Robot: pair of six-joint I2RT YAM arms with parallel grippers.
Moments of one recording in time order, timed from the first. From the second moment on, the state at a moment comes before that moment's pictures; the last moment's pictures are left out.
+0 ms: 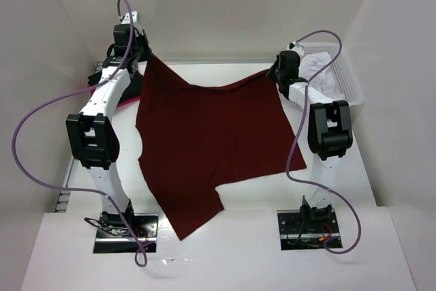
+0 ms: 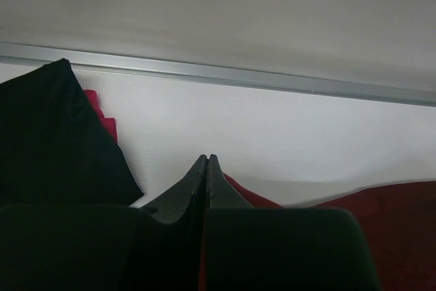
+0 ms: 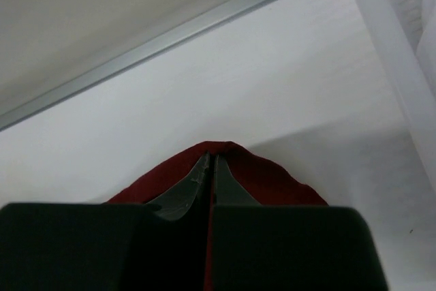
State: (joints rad) left arm -0.03 1.92 1.80 -0.25 0.00 -0.24; right arm 0.12 2.01 1.47 0.13 0.13 0.53
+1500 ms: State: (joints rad) left arm -0.03 1.28 1.26 -0.45 0.02 -0.35; right arm 0.03 1.83 1.20 0.12 0.07 0.54
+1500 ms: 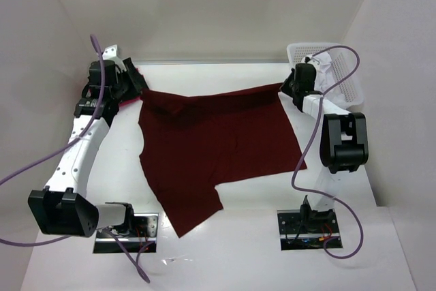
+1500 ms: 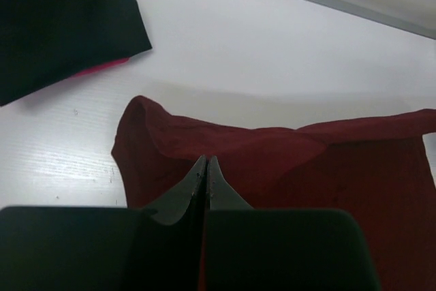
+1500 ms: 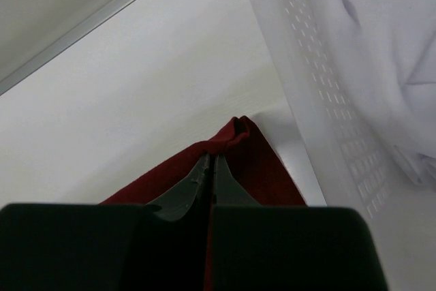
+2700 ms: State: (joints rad) left arm -0.08 1.18 1.04 -0.56 0.09 -0.37; right arm 0.03 1.80 1.09 0.09 0.09 0.56
